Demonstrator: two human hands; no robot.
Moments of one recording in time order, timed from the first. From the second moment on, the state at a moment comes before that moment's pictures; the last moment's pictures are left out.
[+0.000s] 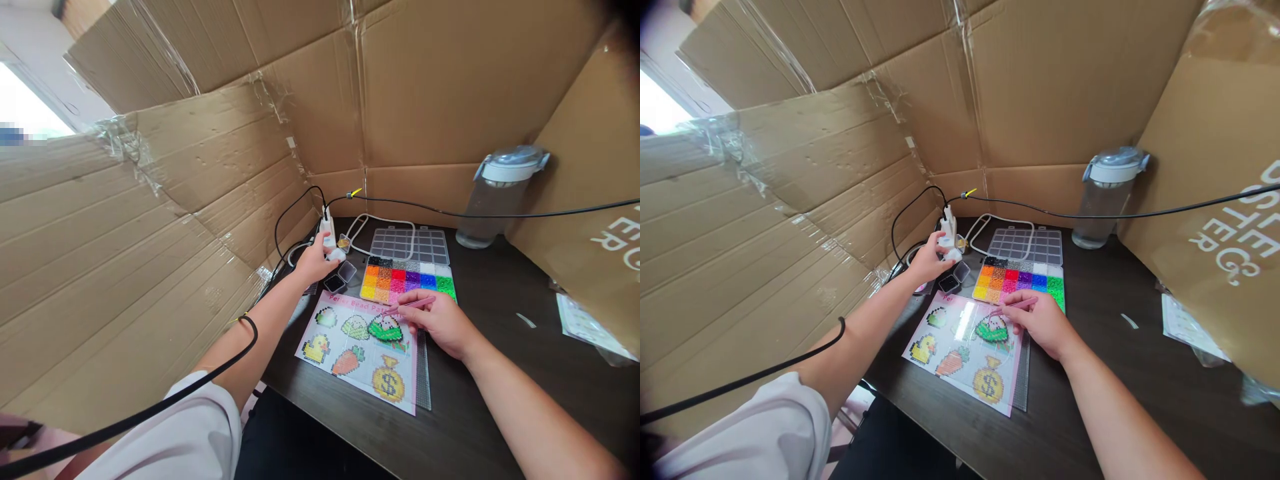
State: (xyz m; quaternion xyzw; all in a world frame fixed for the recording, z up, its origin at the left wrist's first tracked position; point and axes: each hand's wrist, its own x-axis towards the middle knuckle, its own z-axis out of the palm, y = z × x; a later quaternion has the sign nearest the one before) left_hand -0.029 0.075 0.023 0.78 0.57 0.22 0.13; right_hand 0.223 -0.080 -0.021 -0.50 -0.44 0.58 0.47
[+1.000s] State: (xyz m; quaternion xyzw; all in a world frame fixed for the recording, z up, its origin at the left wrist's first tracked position) left_hand -0.021 0.080 0.010 0.76 0.58 0.18 0.24; right_hand 0.226 -0.080 -0.021 -0.50 -0.43 0.58 0.49
